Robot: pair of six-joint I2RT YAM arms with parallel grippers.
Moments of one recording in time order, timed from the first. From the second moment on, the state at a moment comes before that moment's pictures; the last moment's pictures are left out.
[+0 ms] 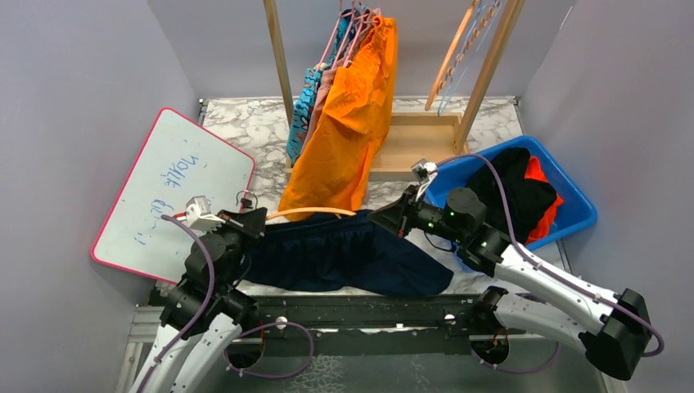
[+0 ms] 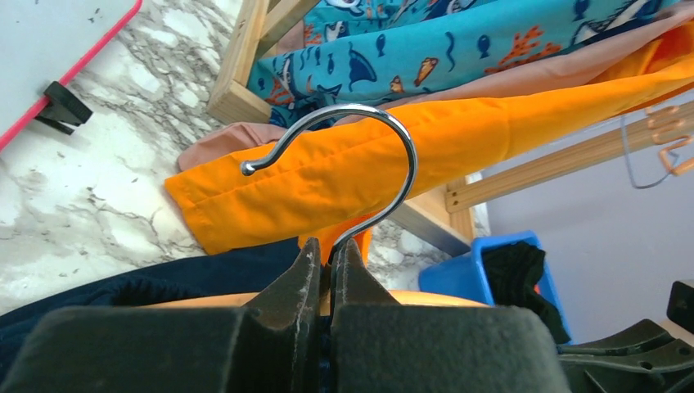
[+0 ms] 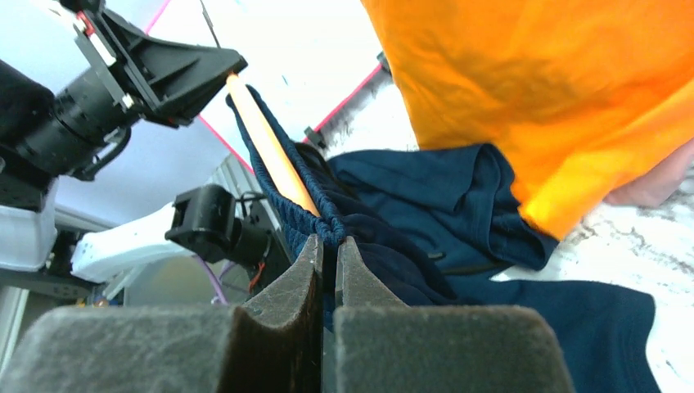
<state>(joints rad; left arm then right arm) -0.48 0.21 0.56 -0.52 -0.38 -0.89 0.78 0.95 0.61 0.20 -0.32 0.56</state>
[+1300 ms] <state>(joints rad) -0.47 0.45 0.63 -0.37 -0.12 -0.68 0.77 1.20 0.66 -0.03 -0.26 0.57</state>
